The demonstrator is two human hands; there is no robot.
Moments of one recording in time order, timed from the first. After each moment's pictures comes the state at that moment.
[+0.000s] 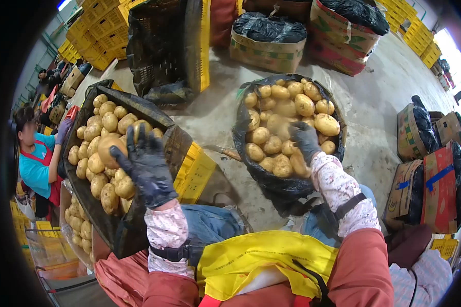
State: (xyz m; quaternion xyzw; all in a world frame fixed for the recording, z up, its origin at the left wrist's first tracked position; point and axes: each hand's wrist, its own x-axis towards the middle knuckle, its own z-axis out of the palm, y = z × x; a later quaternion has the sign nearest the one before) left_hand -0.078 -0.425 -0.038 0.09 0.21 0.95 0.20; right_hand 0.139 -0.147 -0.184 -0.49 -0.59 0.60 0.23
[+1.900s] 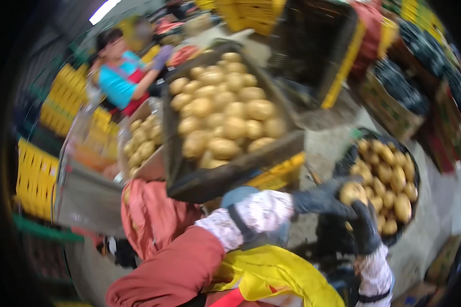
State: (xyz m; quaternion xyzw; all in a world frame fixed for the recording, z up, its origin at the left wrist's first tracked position) left_hand -0.010 -0.362 -0.090 0.39 0.44 0.64 0.51; right_hand 0.140 -0.249 -0.080 -0.17 -0.36 0.92 0.02
